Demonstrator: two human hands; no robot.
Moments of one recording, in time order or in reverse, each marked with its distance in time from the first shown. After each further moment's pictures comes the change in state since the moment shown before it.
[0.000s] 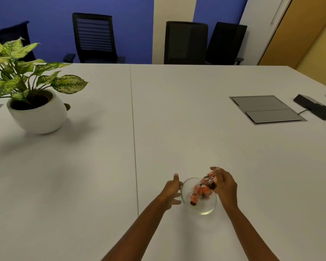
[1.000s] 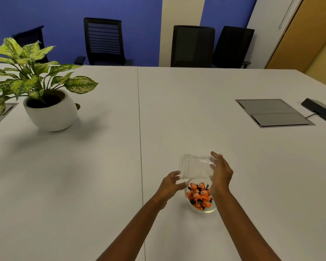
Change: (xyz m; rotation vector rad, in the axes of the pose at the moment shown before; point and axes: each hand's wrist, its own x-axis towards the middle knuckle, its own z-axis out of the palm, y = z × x) left_hand -0.020 -0.005 -0.019 0.137 0.023 0.249; right_hand -0.014 -0.073 0.027 0.495 0.158 0.306
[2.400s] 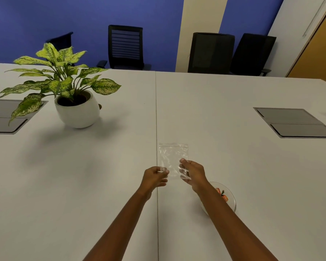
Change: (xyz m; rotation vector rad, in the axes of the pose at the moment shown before) left_hand -0.017 -0.004 -0.085 -0.168 0.287 0.109; right_hand -0.032 0.027 0.074 -0.178 -0.542 0.265
